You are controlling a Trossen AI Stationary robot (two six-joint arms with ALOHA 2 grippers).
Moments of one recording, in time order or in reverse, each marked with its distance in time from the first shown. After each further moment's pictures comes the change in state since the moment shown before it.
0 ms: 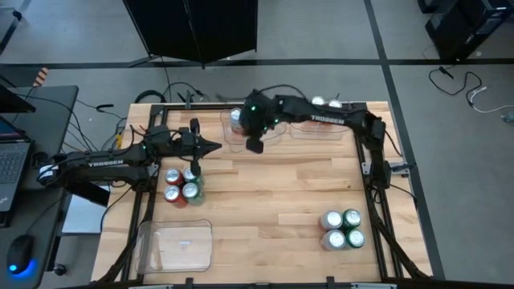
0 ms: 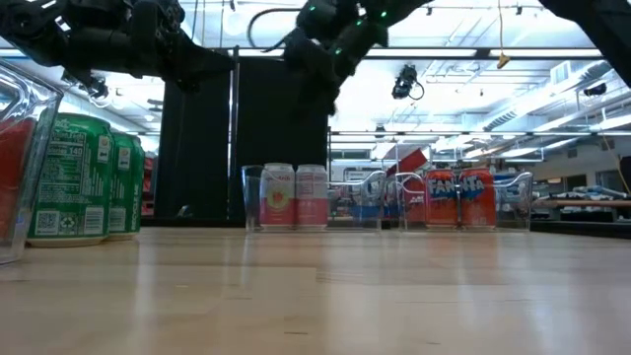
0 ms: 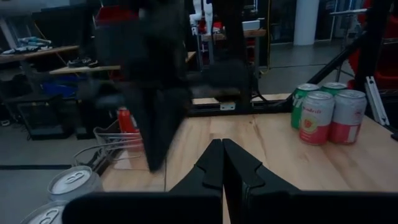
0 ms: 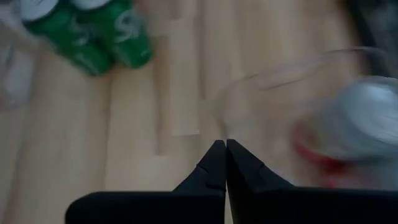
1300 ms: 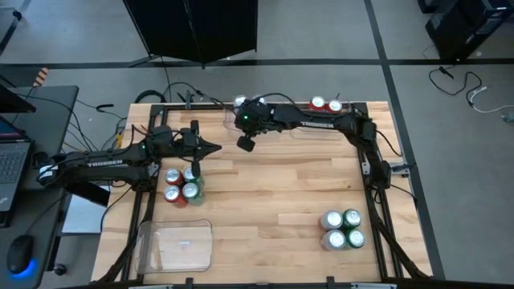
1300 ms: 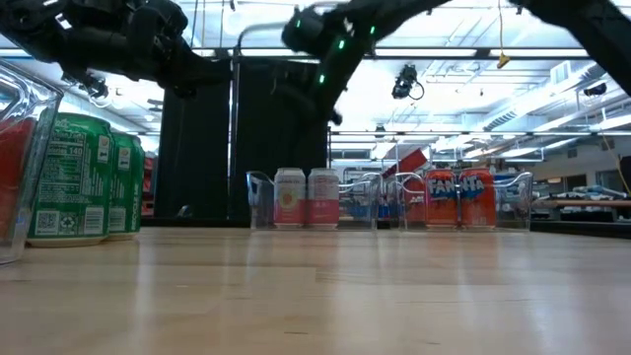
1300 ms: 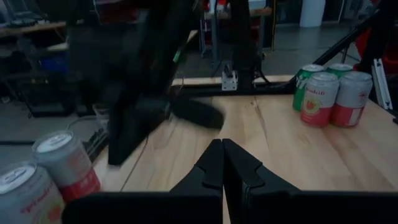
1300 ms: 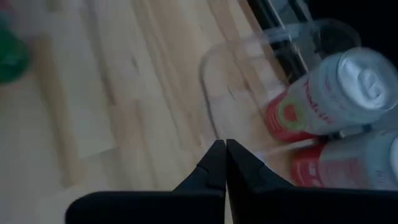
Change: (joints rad) left arm -0.008 -0.017 0.021 -0.132 -0.027 -0.007; right arm 0.036 0.059 -0.002 0.059 0.384 0.129
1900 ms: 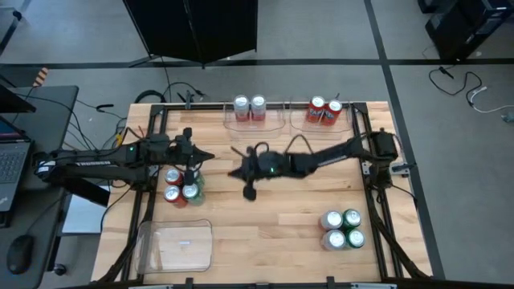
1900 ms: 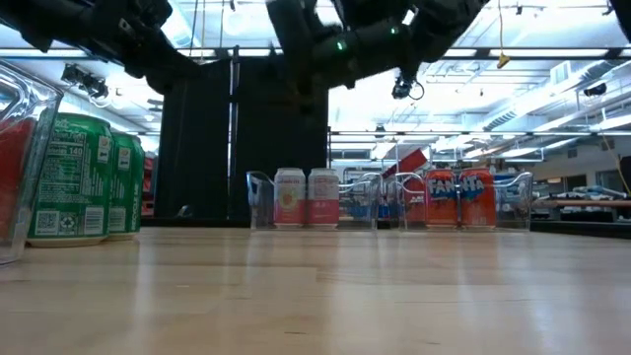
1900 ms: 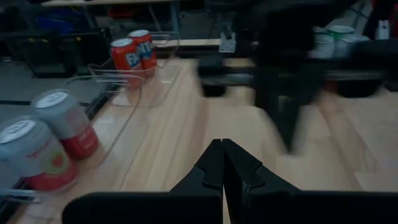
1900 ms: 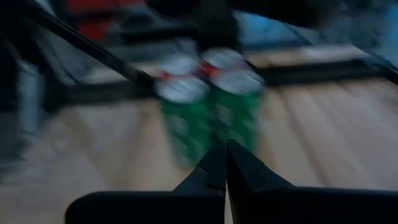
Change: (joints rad) left arm -0.197 -0.143 0.087 -0.400 -0.239 -0.048; right arm 0.319 -0.153 -0.647 1.106 -0.129 0.131
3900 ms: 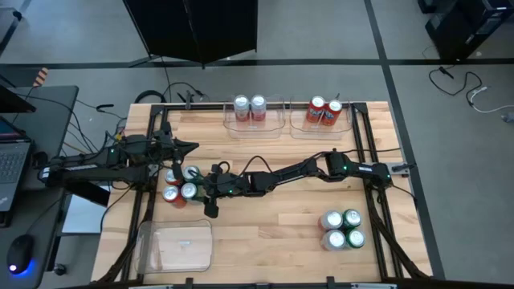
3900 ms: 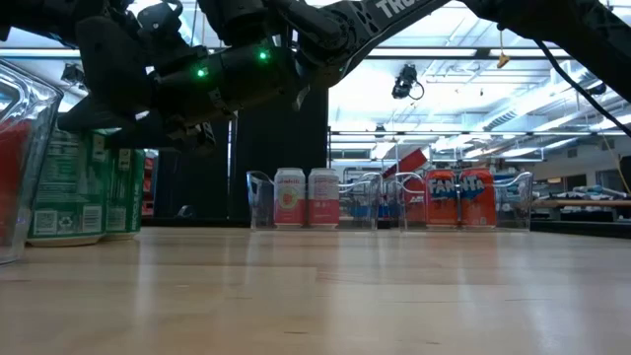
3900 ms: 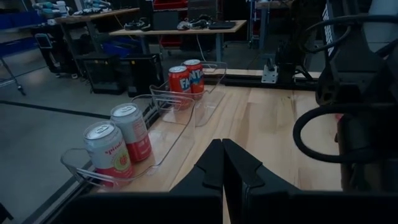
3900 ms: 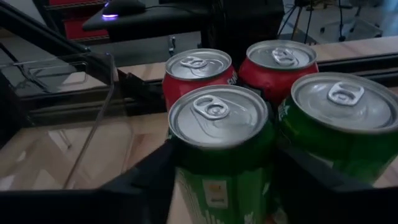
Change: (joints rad) left arm -0.030 -0.265 -0.011 -0.131 -0.210 -0.023; right arm 0.068 0.533 0.700 -0.190 0.094 0.040
